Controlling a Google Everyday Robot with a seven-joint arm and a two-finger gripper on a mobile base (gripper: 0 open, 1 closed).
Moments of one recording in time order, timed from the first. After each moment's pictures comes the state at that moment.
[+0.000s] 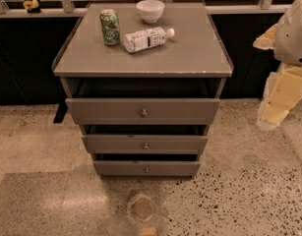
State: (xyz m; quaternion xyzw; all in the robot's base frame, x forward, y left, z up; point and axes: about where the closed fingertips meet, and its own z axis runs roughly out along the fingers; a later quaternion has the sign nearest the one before) arm 0.438 -0.216 0.977 -0.60 0.78 -0.04 0.16
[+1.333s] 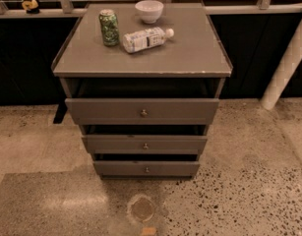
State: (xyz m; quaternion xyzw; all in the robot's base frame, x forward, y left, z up) arm 0.283 -0.332 0.891 -0.57 0.80 -0.03 0.20
